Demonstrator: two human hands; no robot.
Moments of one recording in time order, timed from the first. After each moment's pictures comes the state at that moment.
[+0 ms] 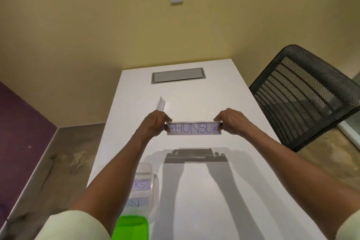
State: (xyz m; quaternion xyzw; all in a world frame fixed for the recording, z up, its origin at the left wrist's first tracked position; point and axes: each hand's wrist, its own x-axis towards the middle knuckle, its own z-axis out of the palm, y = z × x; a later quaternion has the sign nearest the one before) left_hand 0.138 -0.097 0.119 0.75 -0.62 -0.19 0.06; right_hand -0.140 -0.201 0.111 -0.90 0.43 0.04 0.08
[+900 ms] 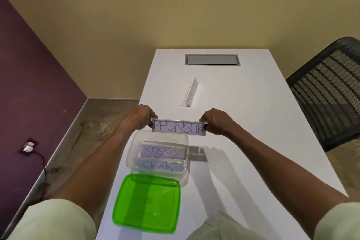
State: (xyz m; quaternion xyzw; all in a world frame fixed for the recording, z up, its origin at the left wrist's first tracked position) left_hand 0.285 0.062 0.106 0.82 -0.53 -0.22 0.06; right_hand 0.016 -0.066 0.088 -0.93 0.34 0.04 0.11
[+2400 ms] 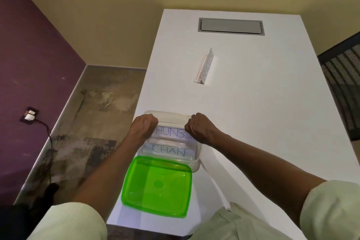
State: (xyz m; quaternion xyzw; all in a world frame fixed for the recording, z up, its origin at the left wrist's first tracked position) left_hand 0.300 0.122 -0.002 0.72 -0.68 0.01 -0.12; right_hand 0.100 -0.001 0.011 -0.99 0.07 0.09 -0.12
